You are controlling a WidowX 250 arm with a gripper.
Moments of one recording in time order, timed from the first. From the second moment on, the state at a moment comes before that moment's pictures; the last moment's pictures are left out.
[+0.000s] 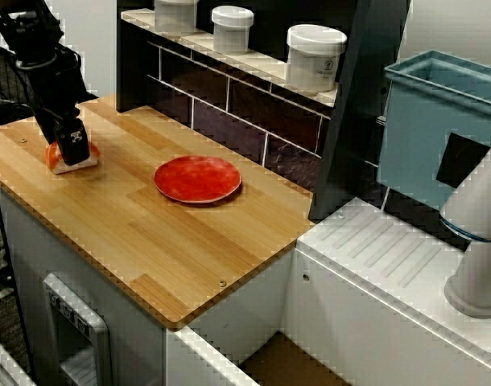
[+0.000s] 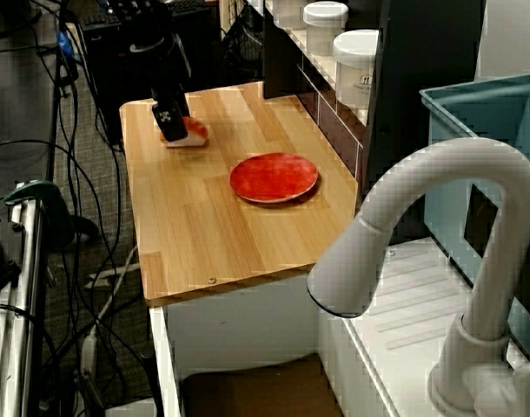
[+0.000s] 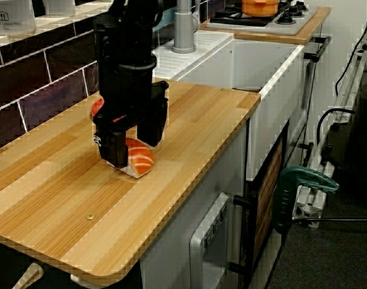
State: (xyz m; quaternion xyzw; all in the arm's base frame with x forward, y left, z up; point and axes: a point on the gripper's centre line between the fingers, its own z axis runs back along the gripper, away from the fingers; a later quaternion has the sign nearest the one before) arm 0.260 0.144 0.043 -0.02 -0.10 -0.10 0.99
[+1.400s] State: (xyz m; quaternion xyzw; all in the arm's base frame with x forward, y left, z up) arm 0.271 0.022 0.089 -0.06 -0.08 -0.20 0.97
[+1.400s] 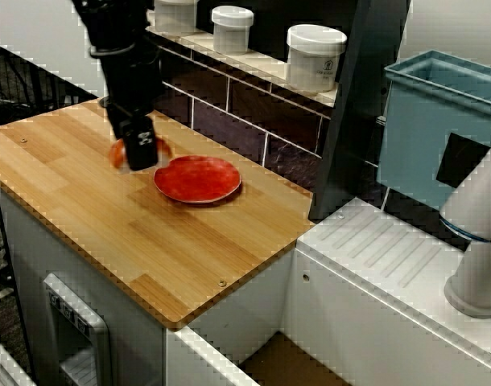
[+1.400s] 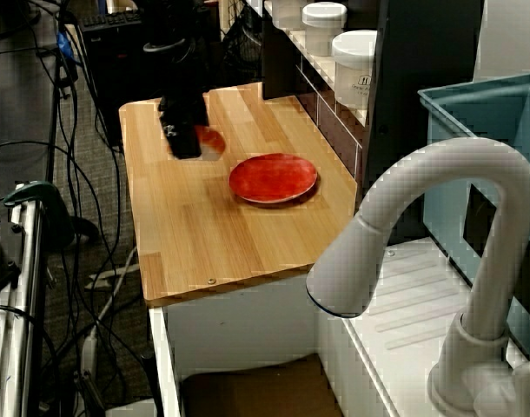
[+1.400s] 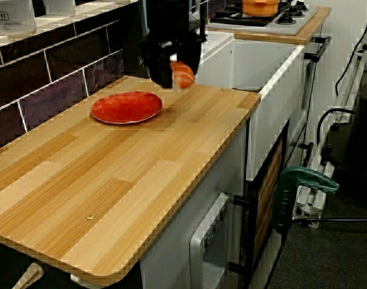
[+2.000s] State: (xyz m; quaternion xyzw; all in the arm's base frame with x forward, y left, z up) arm 0.321 0.017 0.052 -0.03 -0.07 -0.16 0.98
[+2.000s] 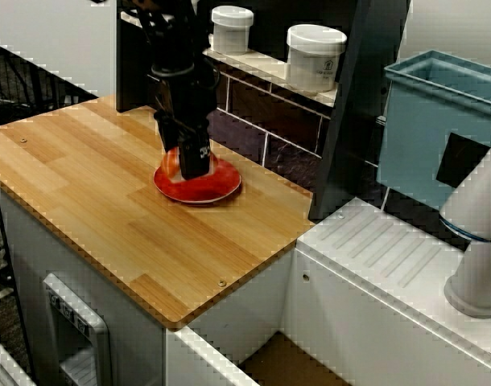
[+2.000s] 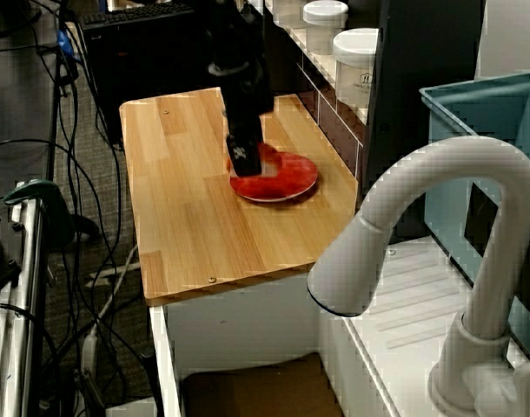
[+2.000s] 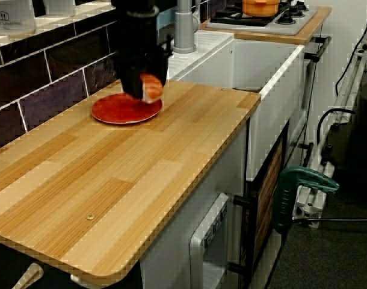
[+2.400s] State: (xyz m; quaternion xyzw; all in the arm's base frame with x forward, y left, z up) arm 0.338 0.024 0.050 -0.03 -0.07 -0.14 0.99
